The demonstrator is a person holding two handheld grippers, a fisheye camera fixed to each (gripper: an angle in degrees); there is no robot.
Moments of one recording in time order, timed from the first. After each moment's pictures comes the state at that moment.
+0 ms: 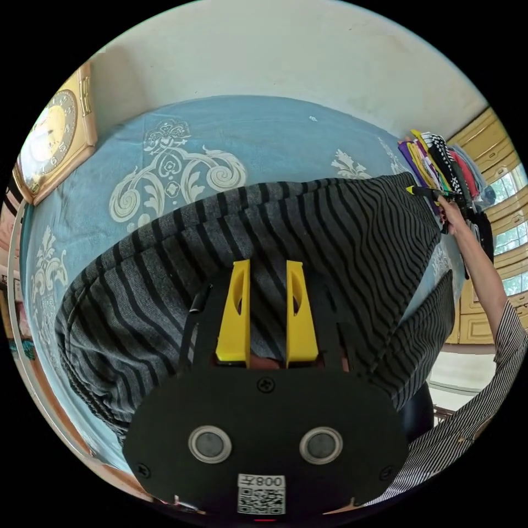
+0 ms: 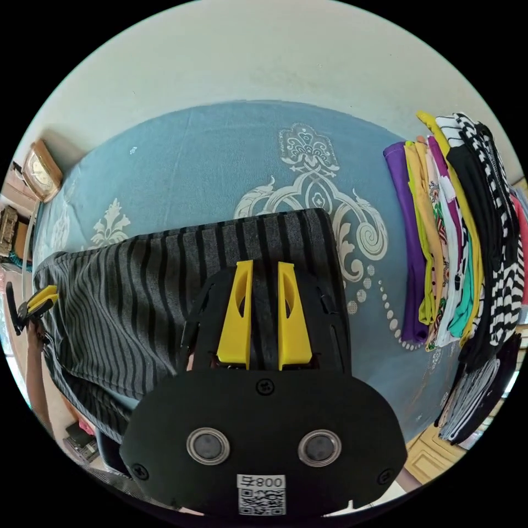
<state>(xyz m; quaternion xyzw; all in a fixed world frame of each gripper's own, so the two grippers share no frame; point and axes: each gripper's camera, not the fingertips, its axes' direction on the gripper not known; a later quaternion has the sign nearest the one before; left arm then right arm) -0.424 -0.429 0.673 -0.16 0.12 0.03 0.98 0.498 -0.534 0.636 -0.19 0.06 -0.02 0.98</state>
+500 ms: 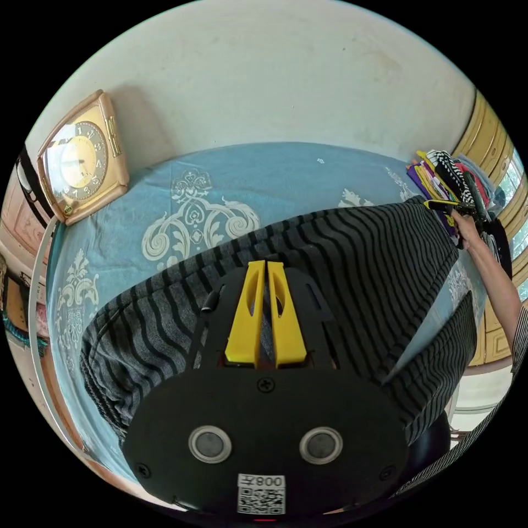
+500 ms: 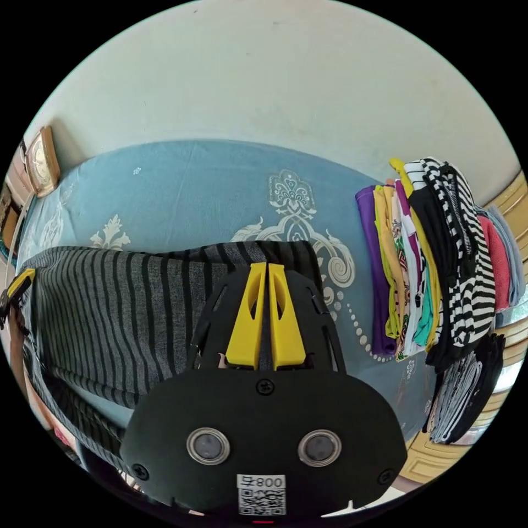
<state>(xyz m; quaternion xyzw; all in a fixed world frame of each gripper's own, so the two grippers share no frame) -0.420 -0.439 0.656 -0.09 0.06 0.03 0.99 0.447 -0.554 0.637 -0.14 0.12 -0.04 0.98</state>
